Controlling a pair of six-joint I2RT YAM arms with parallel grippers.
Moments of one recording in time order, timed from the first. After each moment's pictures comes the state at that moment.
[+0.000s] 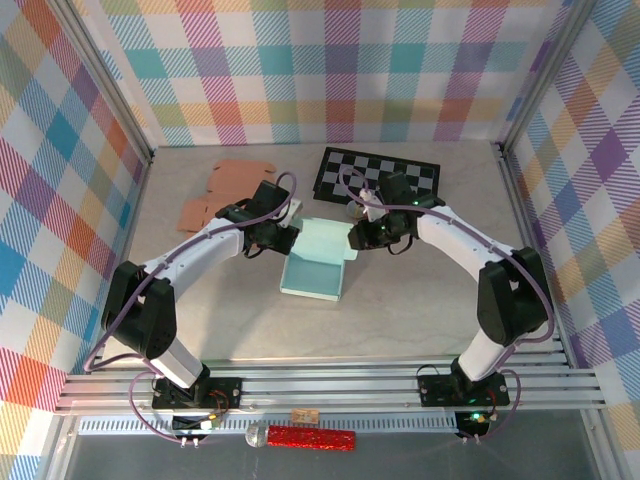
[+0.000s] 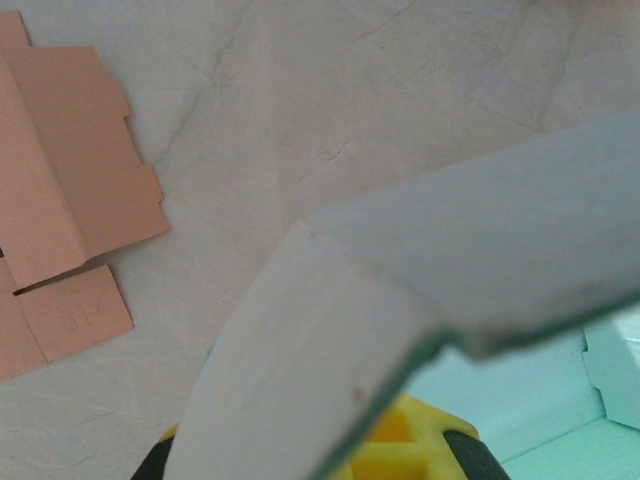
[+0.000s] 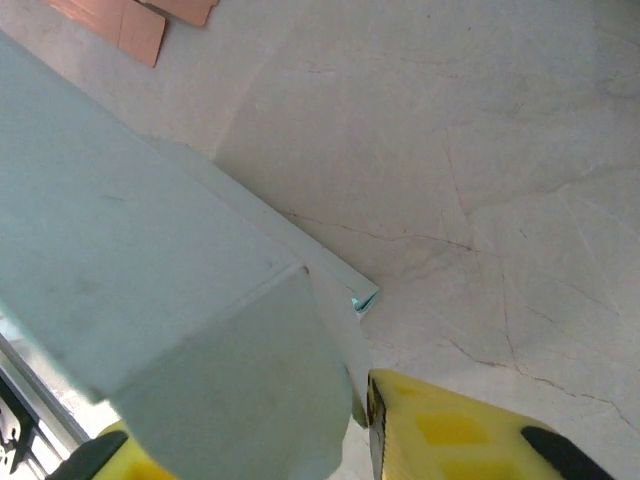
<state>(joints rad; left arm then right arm) -0.51 1.60 1.22 -0.64 0.01 -0.08 0.47 1.67 1.25 -0.67 -0.44 0.17</state>
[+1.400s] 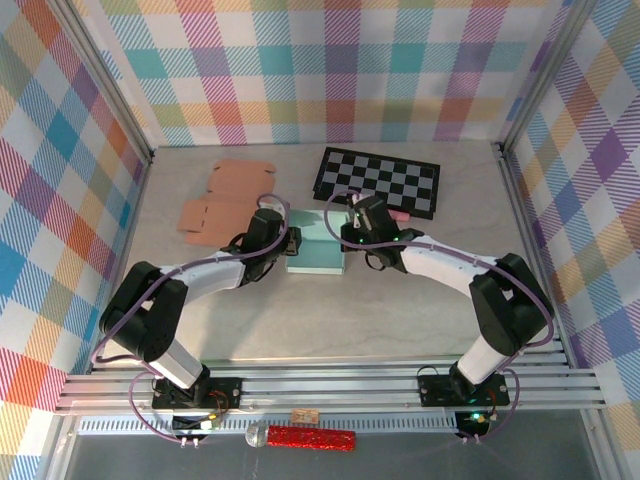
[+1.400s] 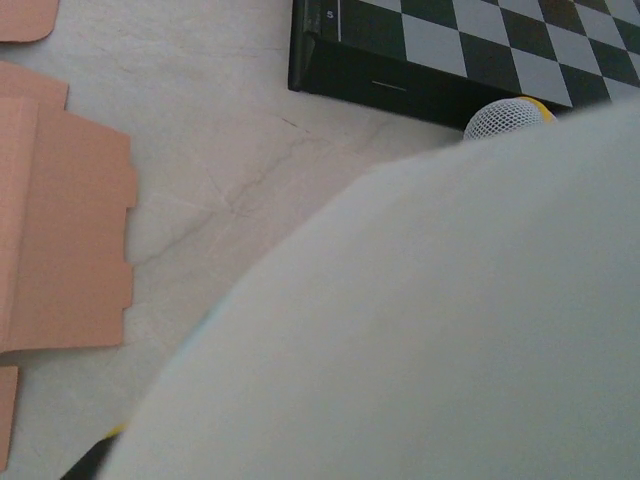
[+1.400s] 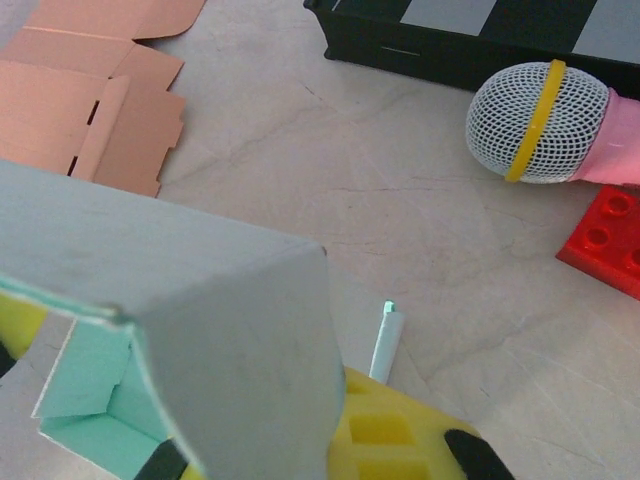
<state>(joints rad) -0.53 1.58 0.80 0.18 -0.06 -0.42 0.66 1.62 1.00 -0.09 0.04 0.44</state>
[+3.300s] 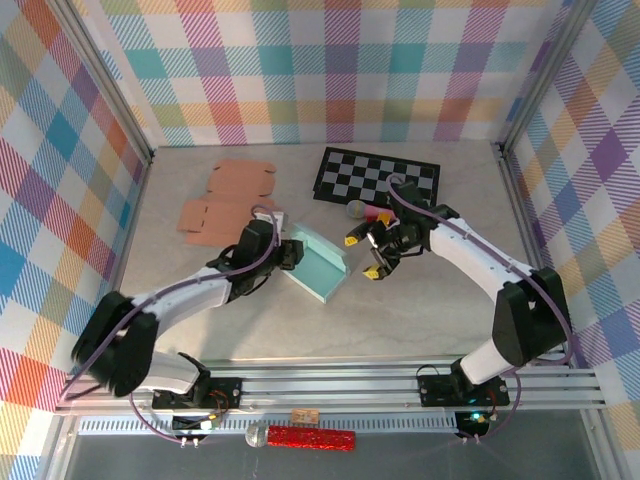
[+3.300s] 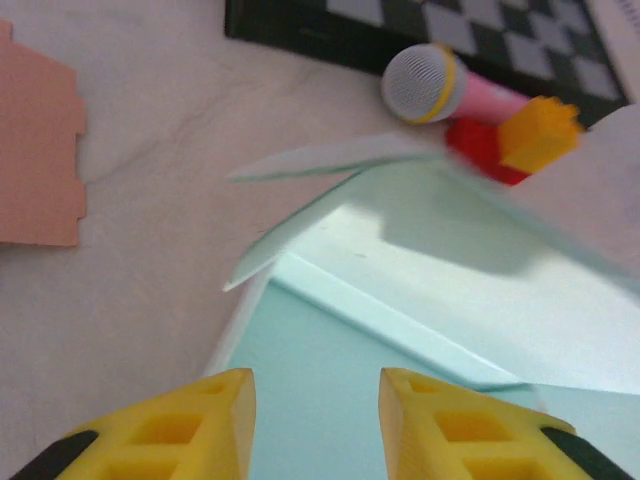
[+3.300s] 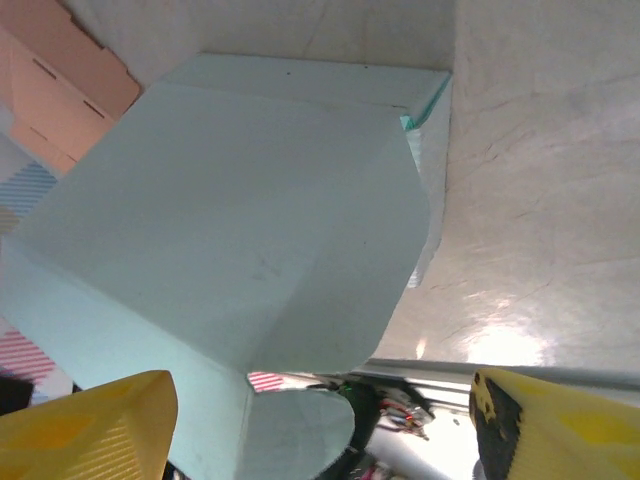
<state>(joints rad) -0.58 1.34 0.71 0.02 0.01 -0.47 0.45 1.53 1.14 -0.72 -0.61 1.35</state>
